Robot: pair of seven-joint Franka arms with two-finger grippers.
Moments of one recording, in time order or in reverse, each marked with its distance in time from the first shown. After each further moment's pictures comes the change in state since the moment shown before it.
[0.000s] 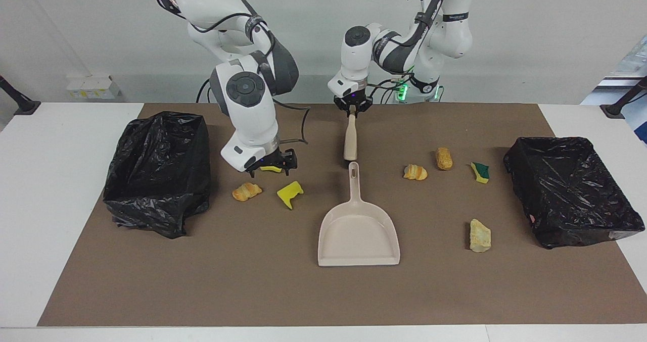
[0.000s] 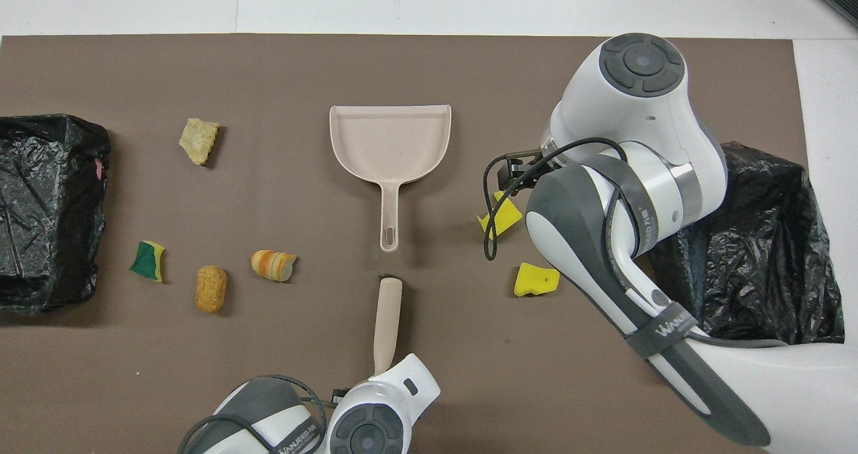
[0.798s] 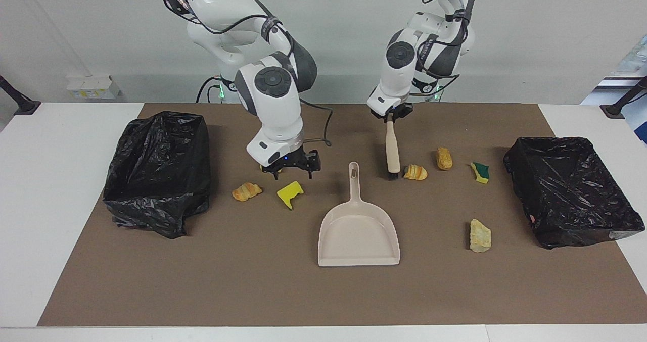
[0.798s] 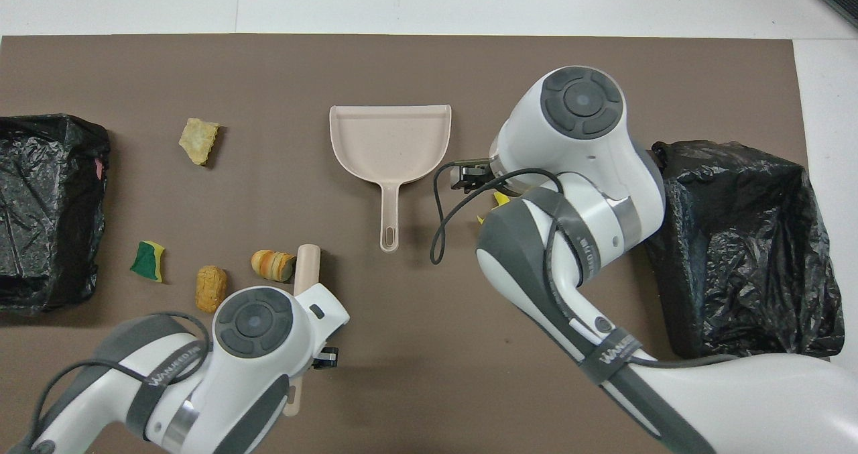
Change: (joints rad) left arm 0.350 -0.027 0.027 0.078 0.034 -0.271 0.255; right arm 0.111 0.013 0.006 -0.047 0.000 0.200 0.207
